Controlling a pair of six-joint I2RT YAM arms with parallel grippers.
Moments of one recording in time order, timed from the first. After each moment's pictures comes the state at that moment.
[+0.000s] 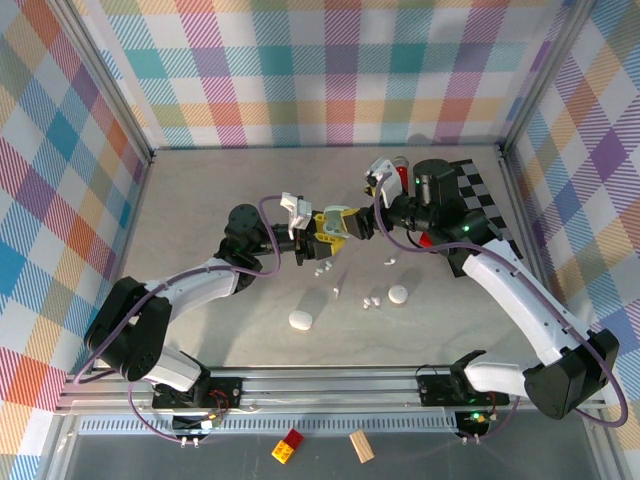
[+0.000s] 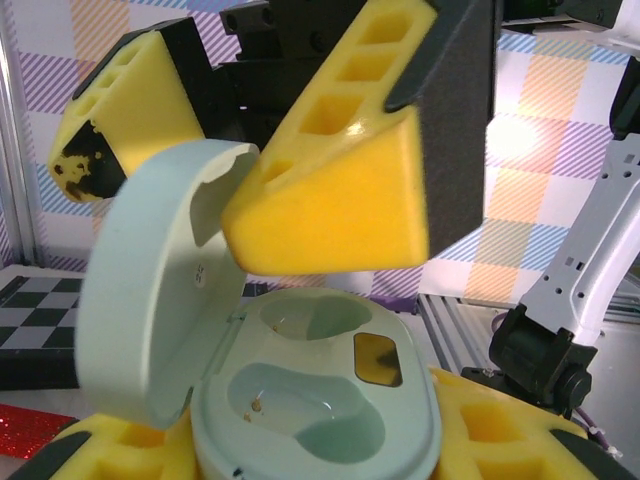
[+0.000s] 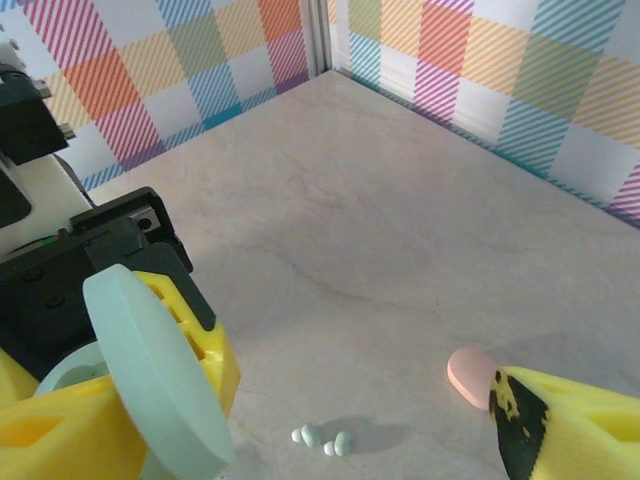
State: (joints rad) left arm -0.56 1.47 0.78 0.86 0.95 -0.22; right arm 0.53 1.23 1.24 -0.45 -0.41 -0.11
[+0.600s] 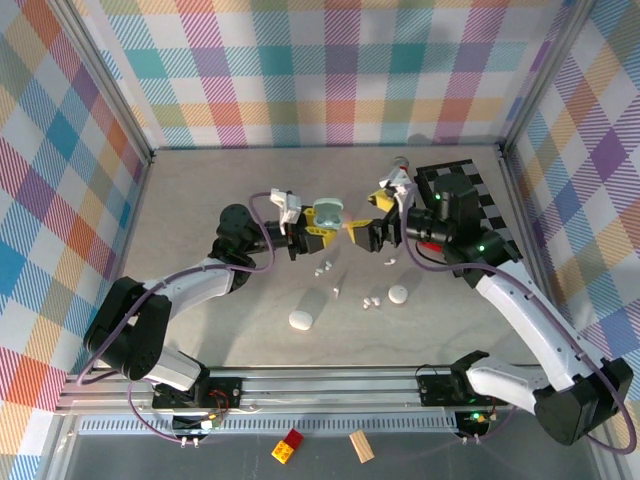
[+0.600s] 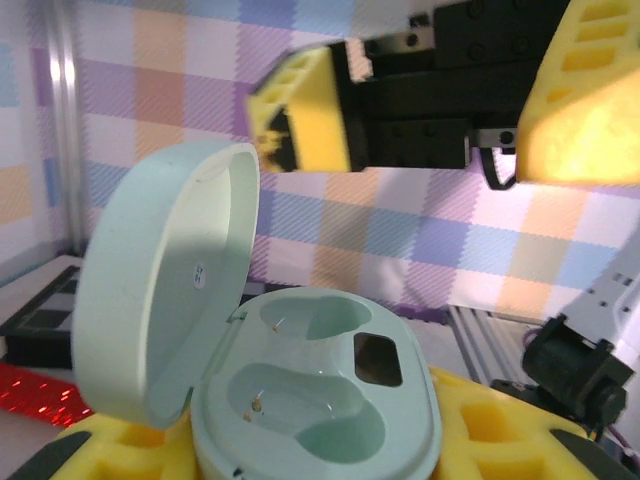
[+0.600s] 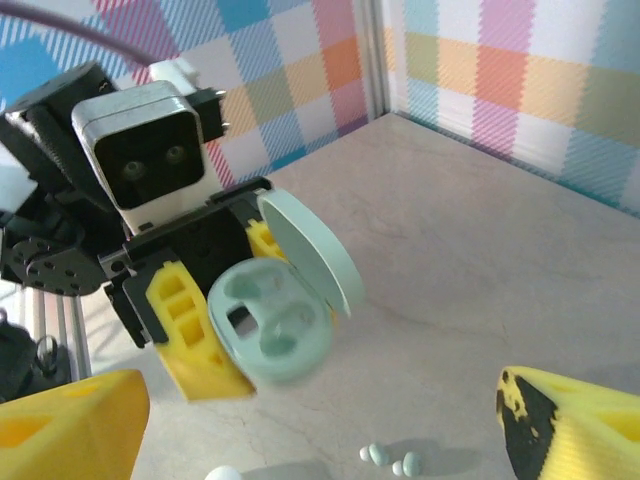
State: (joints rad) left arm -0.48 1.47 0.74 0.92 0.93 -0.27; right arm 0.45 1.07 1.07 -0.31 -0.59 0.03
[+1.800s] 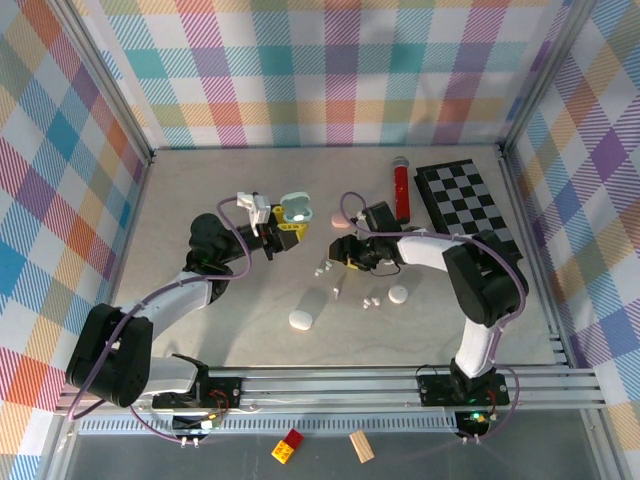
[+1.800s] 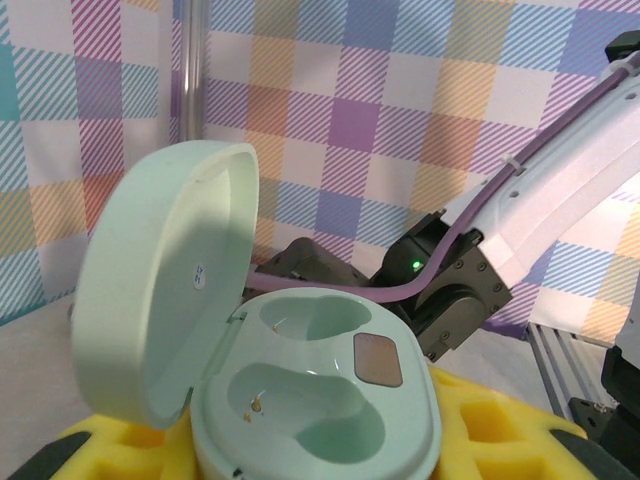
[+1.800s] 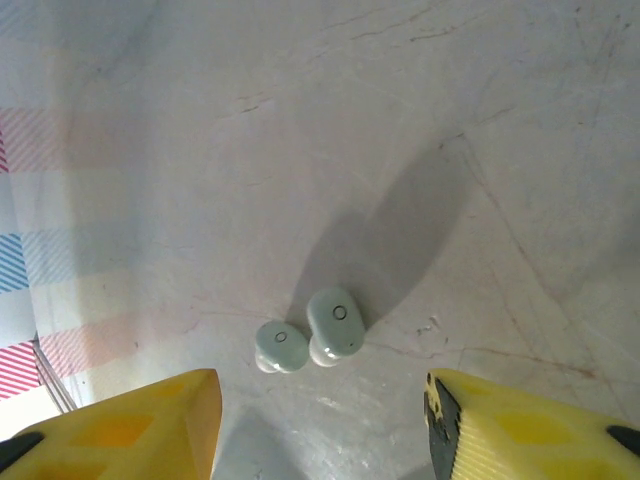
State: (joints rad) left arm -0.34 1.31 0.61 0.88 0.87 -0.25; right arm 0.53 1.84 1.00 -0.11 -0.54 0.68
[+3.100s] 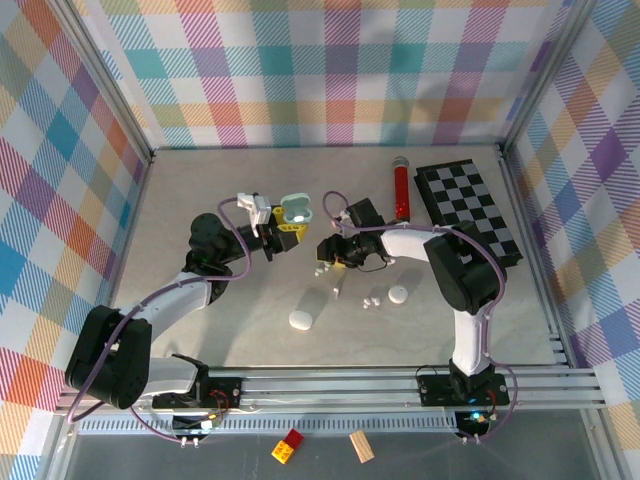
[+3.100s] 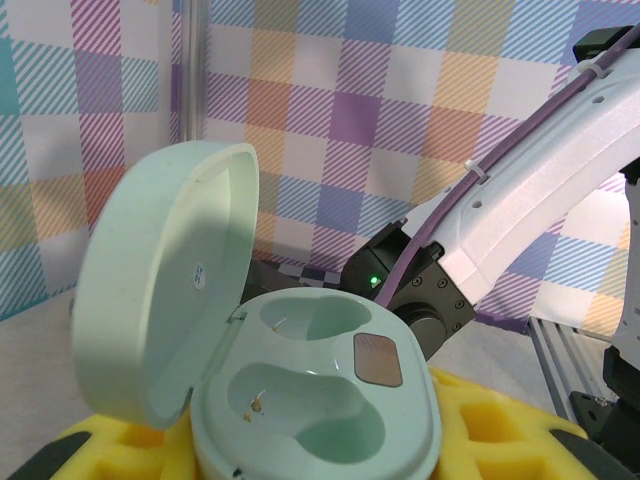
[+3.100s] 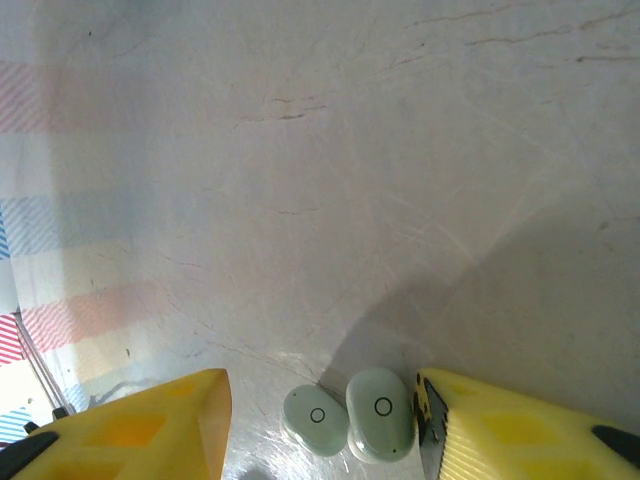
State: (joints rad) left arm -0.34 1.30 0.61 0.85 0.87 -0.24; right arm 0.57 1.97 1.15 -0.17 -0.57 0.63
